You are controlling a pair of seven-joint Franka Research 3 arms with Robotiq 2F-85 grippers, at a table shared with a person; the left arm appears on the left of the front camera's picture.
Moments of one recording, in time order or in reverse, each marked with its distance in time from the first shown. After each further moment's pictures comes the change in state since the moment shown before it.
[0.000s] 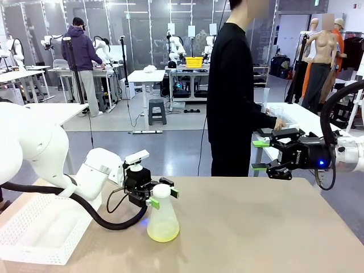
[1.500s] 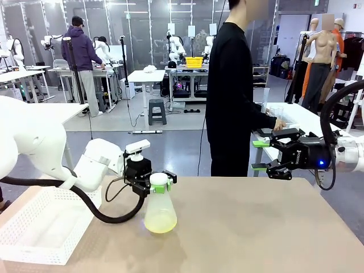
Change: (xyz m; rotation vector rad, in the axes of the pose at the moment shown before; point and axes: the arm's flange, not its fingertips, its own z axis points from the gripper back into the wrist) left arm 0.044 0.005 -0.002 -0.023 0.016 0.012; right arm 0.000 0.000 0.000 0.000 0.000 0.000
